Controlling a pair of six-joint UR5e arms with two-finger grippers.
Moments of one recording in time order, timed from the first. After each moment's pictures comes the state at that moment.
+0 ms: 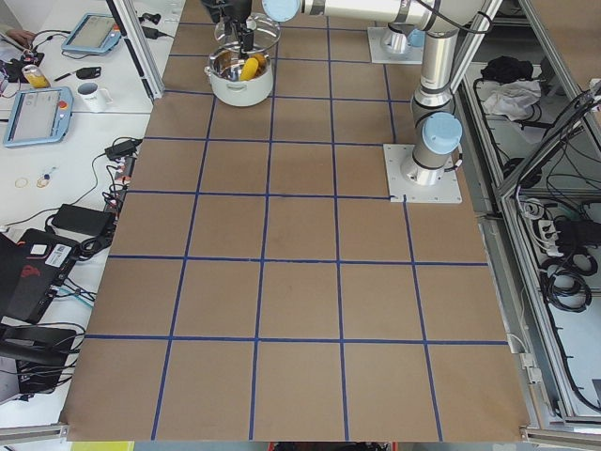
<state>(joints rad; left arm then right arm) -1.59 -1.80 -1.27 -1.44 1.46 -0.60 1.82 -1.17 1.27 -1.87 -1.58 0.29</state>
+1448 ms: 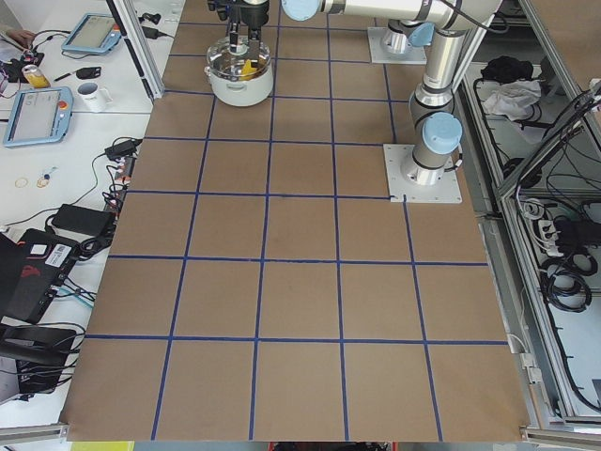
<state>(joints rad) -1.55 -1.70 -1.35 -1.59 1.53 -0.03 1.84 -1.04 1.26 -2.02 -1.57 0.25</state>
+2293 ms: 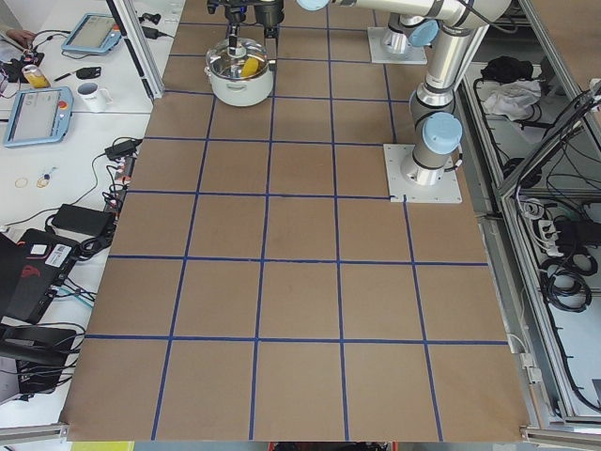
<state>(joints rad) -1.55 -1.66 -1.35 -1.72 1.66 -0.04 1.84 -1.02 1.27 -2.04 -1.57 0.25</state>
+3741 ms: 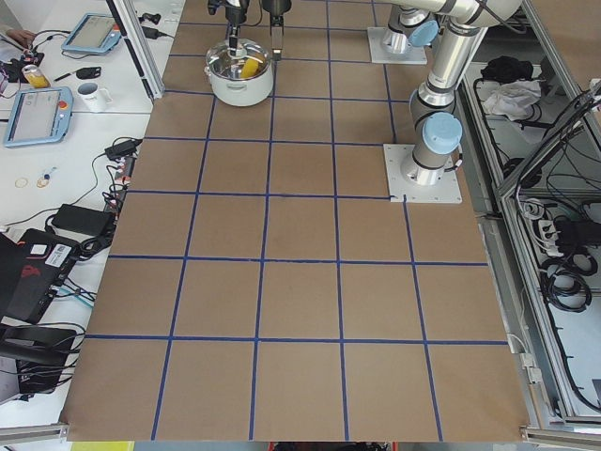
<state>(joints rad) -1.55 -1.60 -1.35 -1.72 1.64 -0.05 1.84 -1.02 1.28 -2.05 -1.56 0.26</state>
